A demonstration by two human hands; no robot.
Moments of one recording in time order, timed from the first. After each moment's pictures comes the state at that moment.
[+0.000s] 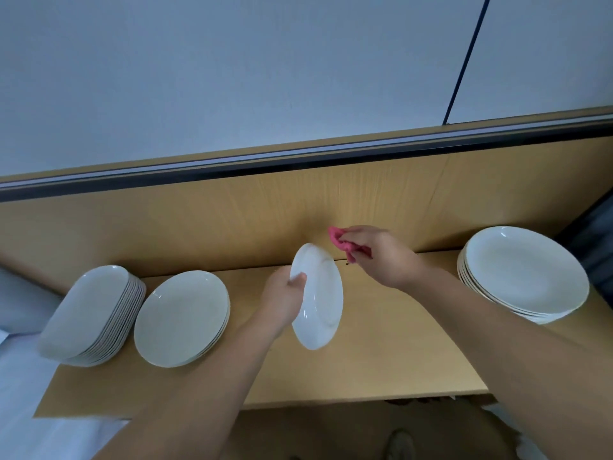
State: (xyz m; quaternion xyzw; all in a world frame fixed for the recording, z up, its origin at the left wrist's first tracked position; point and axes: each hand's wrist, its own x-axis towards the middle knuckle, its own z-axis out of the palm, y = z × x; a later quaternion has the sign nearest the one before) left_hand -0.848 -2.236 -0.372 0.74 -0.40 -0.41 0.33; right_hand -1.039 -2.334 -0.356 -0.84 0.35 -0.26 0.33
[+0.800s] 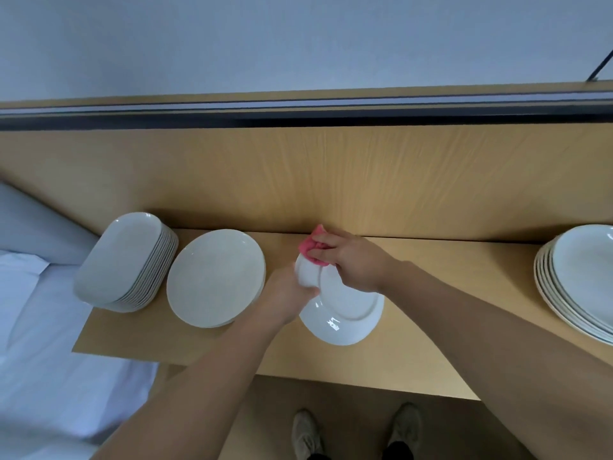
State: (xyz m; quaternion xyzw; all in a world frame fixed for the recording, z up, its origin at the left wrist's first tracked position) left_hand -0.778 -2.213 -0.406 0.78 -0.42 -0.41 0.22; right_hand -0.914 -2.338 -0.441 -0.97 0.18 -0.03 0.18
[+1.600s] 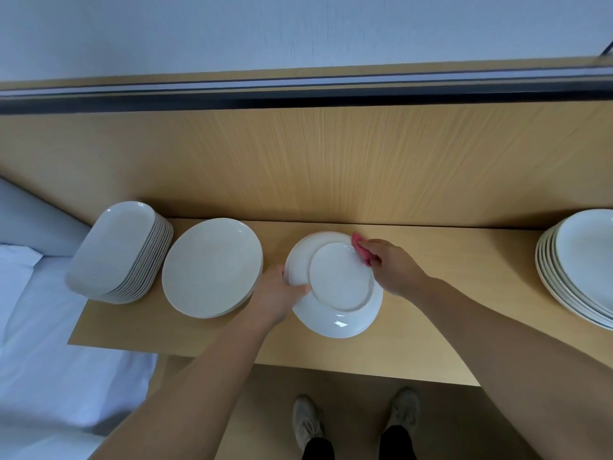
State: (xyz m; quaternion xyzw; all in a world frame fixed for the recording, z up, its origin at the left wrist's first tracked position) left_hand -0.768 -2.195 -0.437 0.79 -0.34 -0.44 0.24; right_hand -0.972 -2.327 -0.490 -0.80 0.45 -0.10 0.39
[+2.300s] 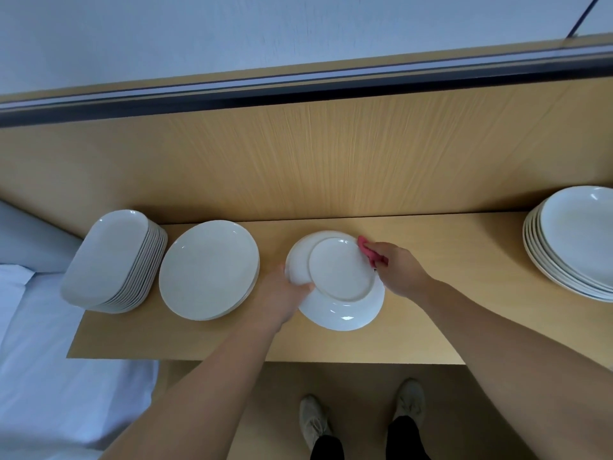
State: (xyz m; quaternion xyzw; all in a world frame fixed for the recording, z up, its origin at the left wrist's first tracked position) left_hand -0.778 -2.191 -0.441 0.78 -0.30 -0.47 0.27; right_hand -0.987 -2.303 -0.487 -0.71 0.53 -0.11 0.45
